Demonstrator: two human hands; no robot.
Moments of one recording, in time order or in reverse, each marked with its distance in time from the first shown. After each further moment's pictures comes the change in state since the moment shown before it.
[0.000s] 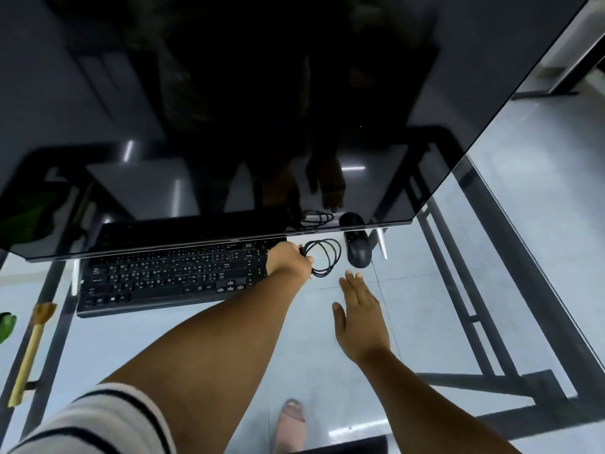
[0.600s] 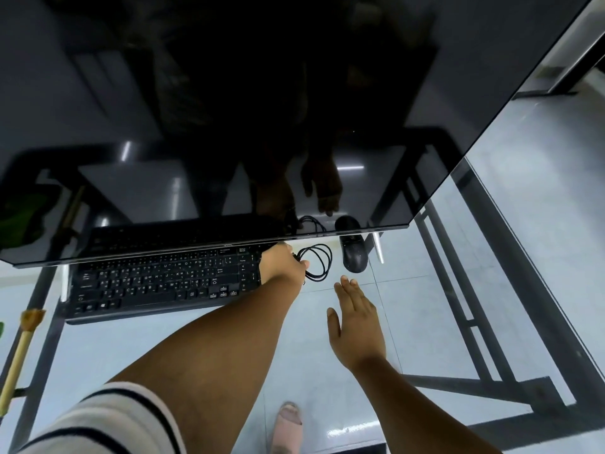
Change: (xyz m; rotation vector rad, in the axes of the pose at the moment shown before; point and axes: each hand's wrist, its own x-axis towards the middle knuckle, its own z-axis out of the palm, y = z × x) left_hand 0.007 -0.002 0.012 0.017 0.108 0.027; right_hand 0.000 0.004 0.001 0.000 0.012 0.015
